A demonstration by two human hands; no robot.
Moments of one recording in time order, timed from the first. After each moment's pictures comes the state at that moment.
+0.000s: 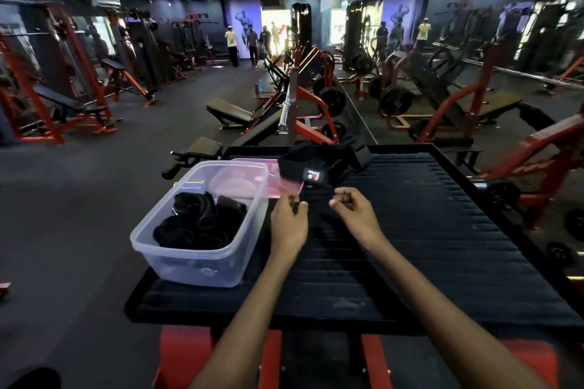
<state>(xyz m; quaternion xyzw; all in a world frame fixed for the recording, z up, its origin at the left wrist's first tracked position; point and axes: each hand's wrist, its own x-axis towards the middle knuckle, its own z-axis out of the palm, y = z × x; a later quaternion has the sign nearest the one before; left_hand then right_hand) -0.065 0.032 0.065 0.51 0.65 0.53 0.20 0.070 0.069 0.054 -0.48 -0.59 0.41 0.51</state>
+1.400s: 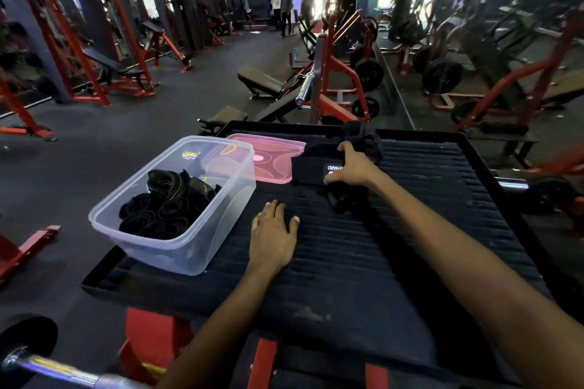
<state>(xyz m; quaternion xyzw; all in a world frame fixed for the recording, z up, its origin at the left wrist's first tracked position) -0.053 0.057 -0.005 0.58 0.76 0.28 0.07 0.099 0.217 0.073 -0.54 -0.78 0.27 0.16</state>
